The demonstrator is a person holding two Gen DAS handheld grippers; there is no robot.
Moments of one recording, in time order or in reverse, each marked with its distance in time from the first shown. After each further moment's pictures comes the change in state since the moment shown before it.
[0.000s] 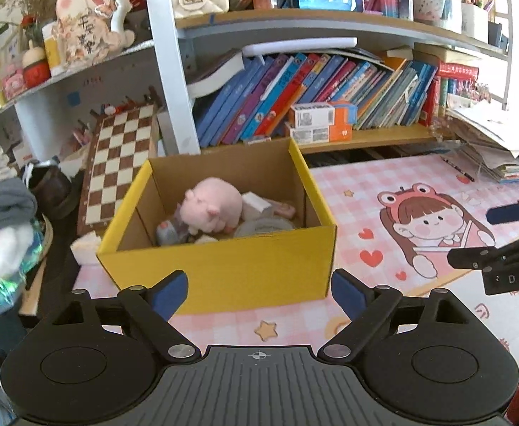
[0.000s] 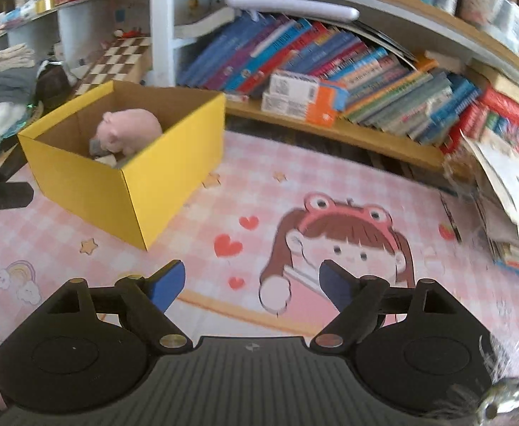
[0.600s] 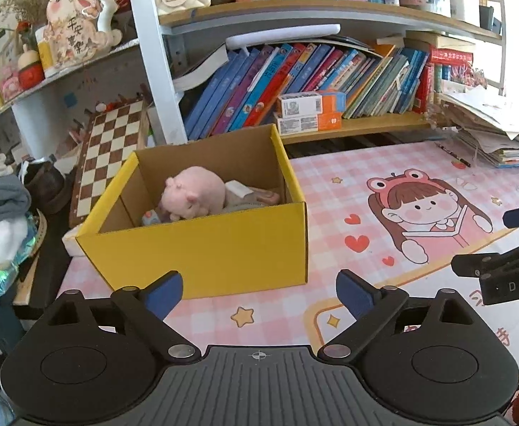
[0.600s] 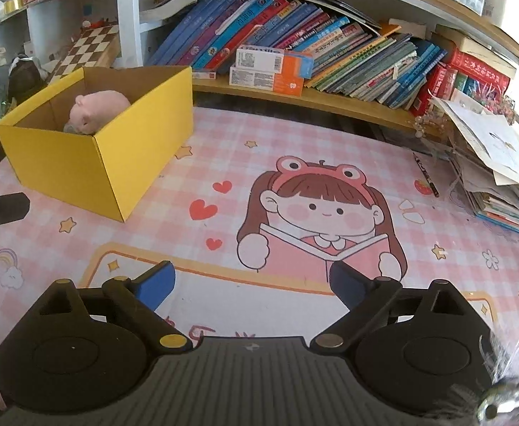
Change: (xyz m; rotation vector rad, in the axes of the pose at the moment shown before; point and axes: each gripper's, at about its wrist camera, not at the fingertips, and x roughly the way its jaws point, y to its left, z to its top) left arm 0.003 -0.032 -0.017 0.023 0.005 0.021; right arm -0.003 -0.006 -0.027 0.070 0.048 -0.075
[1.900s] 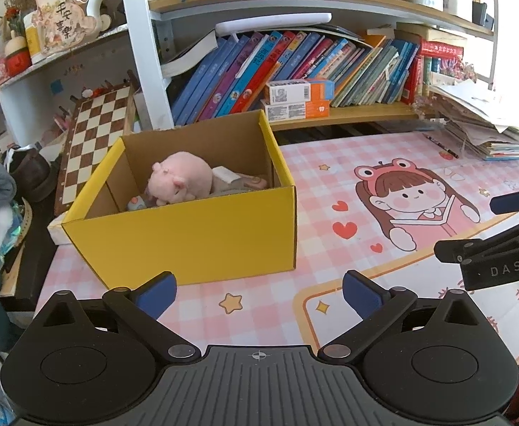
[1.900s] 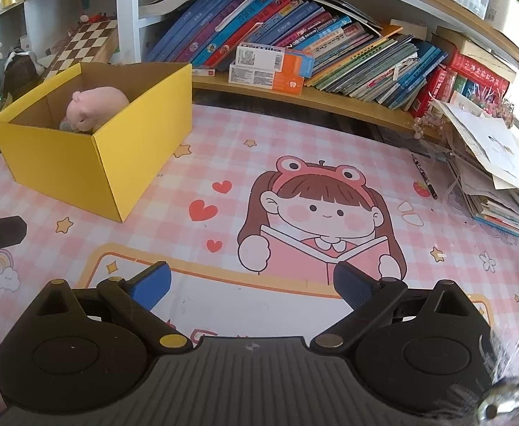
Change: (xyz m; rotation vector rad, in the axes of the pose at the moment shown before) left arm 0.002 0.002 -0.004 0.001 0.031 -0.055; right arm 0.005 0.008 0.006 -0.014 0.008 -0.022
